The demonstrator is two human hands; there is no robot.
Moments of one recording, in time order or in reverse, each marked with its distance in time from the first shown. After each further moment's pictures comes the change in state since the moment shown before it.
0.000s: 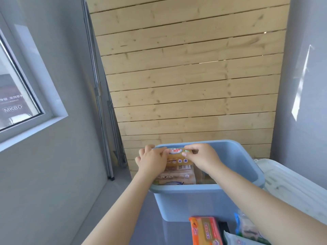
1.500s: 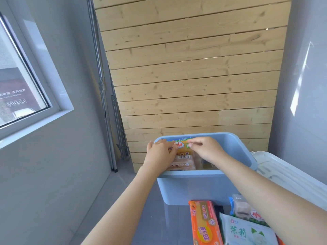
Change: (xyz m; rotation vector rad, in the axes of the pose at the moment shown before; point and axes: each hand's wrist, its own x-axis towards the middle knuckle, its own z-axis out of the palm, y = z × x) left_hand -0.030 0.006 -0.002 0.000 0.089 0.283; right_hand -0.017 0.000 -0.015 -0.112 -0.064 -0.061
